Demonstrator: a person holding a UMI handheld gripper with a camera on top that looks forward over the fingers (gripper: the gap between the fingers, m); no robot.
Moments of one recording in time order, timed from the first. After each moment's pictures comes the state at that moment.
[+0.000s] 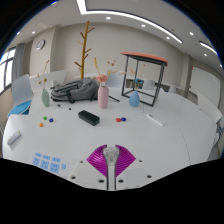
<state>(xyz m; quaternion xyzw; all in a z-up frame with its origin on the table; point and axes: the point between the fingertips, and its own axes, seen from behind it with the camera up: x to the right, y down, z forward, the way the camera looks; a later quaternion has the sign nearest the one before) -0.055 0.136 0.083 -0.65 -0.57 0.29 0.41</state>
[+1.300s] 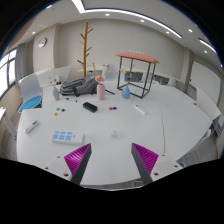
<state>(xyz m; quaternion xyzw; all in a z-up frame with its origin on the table) 0.158 0.155 0.193 -0.67 -0.59 0.27 0.36</state>
